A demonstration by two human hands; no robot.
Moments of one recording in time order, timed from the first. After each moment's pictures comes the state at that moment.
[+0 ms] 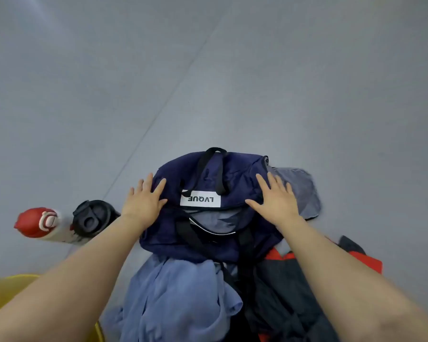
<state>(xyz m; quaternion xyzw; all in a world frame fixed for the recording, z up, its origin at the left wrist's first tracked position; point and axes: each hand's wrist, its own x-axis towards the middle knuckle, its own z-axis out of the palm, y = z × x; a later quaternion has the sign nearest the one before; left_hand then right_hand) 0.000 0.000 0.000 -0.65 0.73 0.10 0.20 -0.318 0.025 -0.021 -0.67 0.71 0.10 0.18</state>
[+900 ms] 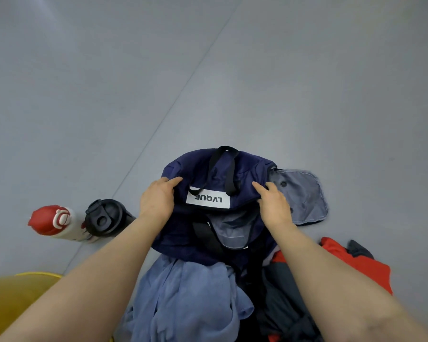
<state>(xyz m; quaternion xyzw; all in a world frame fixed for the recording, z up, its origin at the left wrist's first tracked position) -0.010 -0.001 0.009 -0.71 0.69 0.16 -0.01 -0.275 0.027 -0.036 -0.64 0.75 -0.01 0.19</state>
